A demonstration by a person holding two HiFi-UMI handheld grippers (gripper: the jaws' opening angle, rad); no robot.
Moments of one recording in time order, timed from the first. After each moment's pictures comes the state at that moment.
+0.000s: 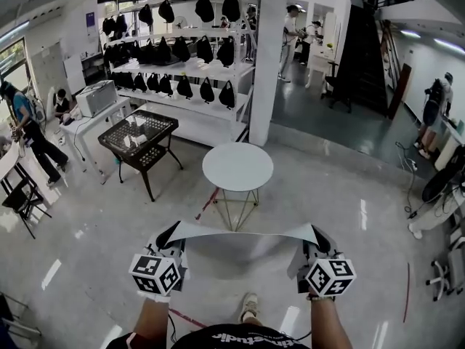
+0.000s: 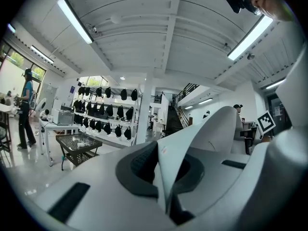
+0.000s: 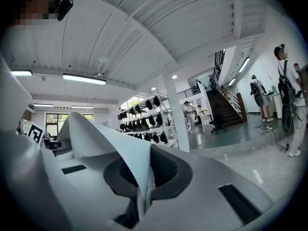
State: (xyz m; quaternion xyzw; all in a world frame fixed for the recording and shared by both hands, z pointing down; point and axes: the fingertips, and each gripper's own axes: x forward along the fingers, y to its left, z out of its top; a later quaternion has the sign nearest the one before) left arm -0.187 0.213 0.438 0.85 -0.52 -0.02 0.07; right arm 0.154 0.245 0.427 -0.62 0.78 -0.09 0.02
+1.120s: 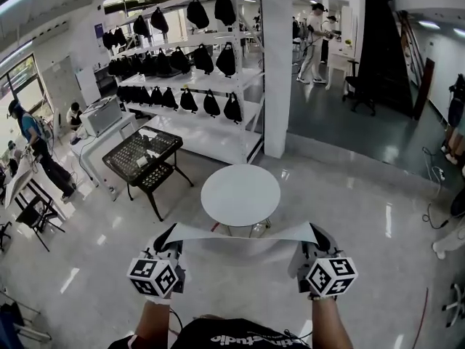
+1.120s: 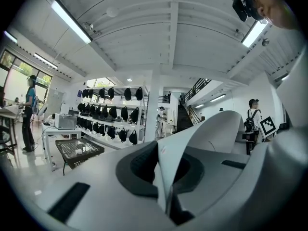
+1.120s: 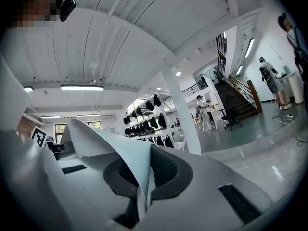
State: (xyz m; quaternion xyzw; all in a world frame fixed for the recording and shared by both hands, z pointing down) left arm -0.080 -0.009 0.406 0.82 -0.57 -0.01 0.07; right arm 0.265 -0.012 0.414 -0.57 0.81 -0.11 0.06
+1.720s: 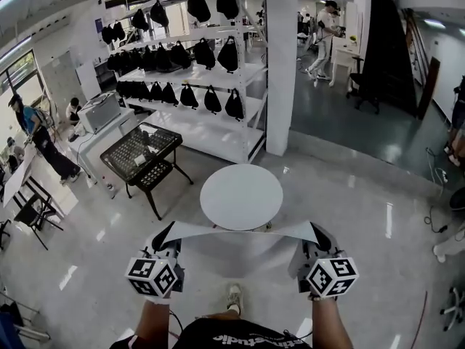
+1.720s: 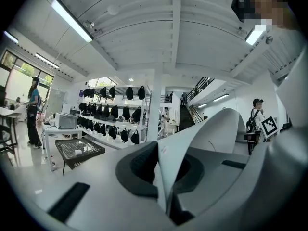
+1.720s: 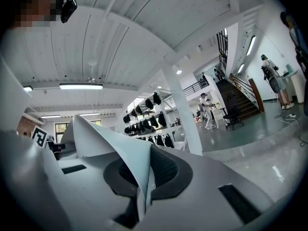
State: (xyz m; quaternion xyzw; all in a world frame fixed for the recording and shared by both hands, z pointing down) left arm -0.084 -0.060 0.413 0.81 -0.58 -0.01 0.07; right arm 0.260 -0.067 0.421 -0.56 0.82 -0.11 0.05
